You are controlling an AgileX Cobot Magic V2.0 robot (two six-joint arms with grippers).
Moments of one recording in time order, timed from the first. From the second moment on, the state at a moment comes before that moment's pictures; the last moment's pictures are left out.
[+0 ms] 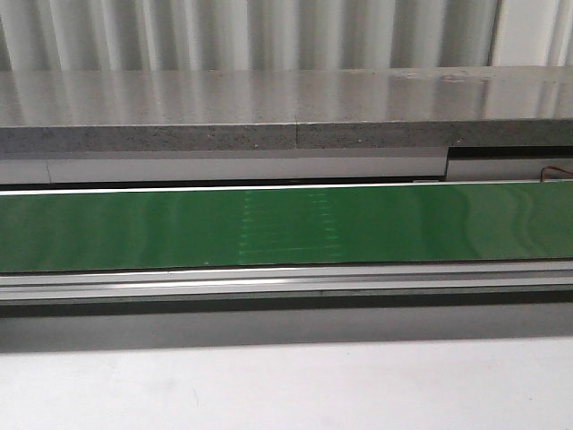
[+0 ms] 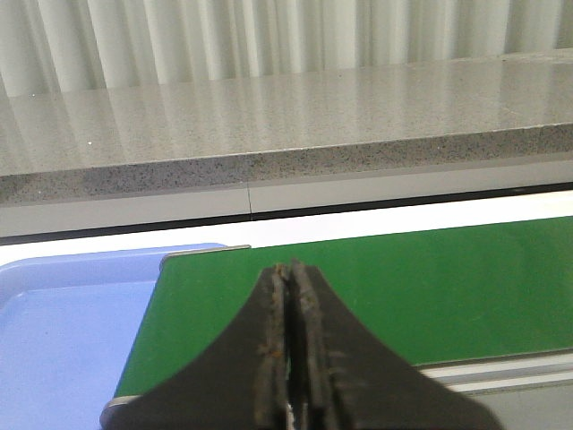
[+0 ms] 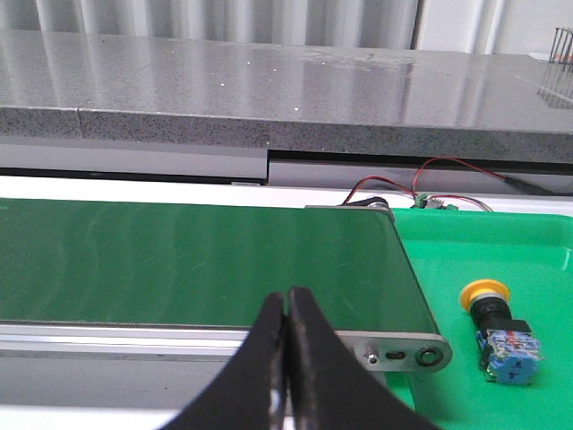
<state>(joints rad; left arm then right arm) -0.07 0.00 0.00 0.05 0.13 0.02 0.01 -0.01 0.03 0.02 0.11 0.01</state>
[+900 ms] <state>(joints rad) -0.07 0.00 0.00 0.05 0.13 0.02 0.01 -0.01 0.03 0.02 0.11 0.01</state>
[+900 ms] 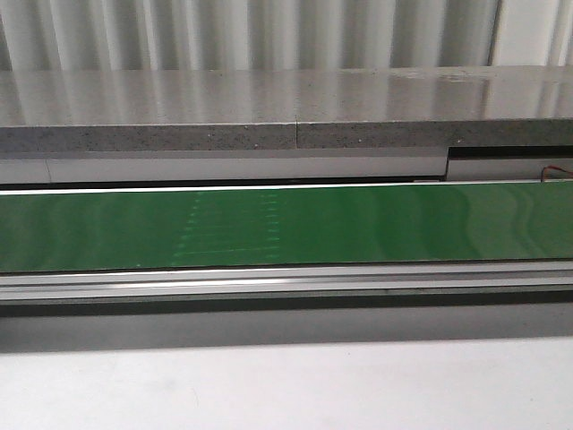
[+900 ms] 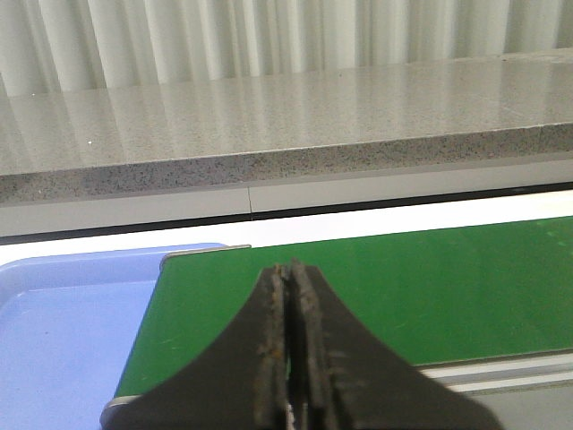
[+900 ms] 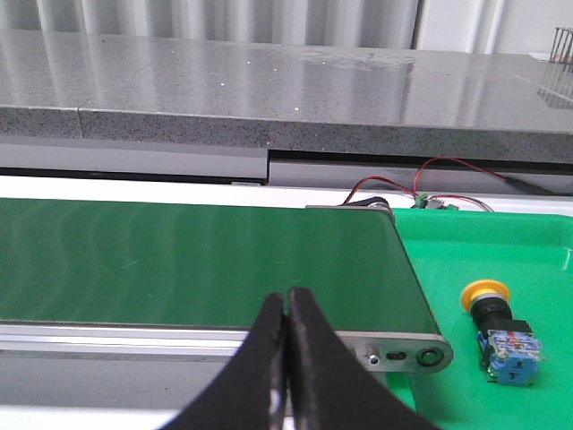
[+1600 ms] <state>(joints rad) -0.07 0.00 0.00 0.05 0.13 0.02 0.01 0.36 -0.46 0.02 0.57 0.01</state>
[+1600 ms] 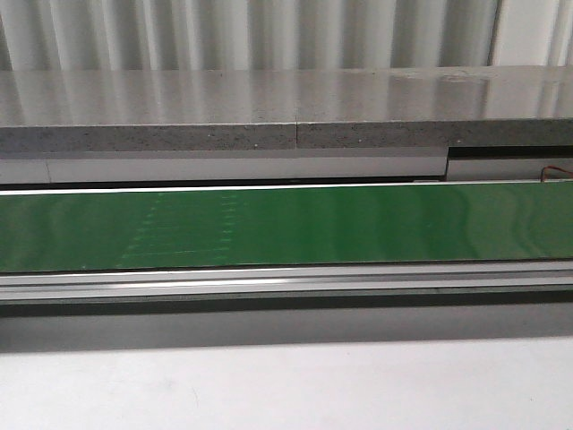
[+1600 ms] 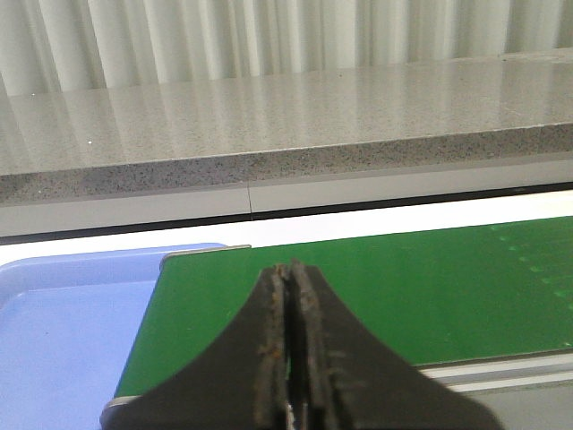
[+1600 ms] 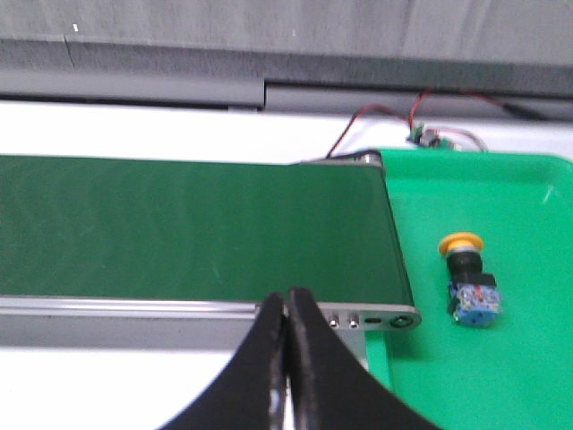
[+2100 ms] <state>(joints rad) -0.07 0.00 0.00 0.05 0.13 0.02 0.01 0.91 -0.75 0.05 0.74 0.01</state>
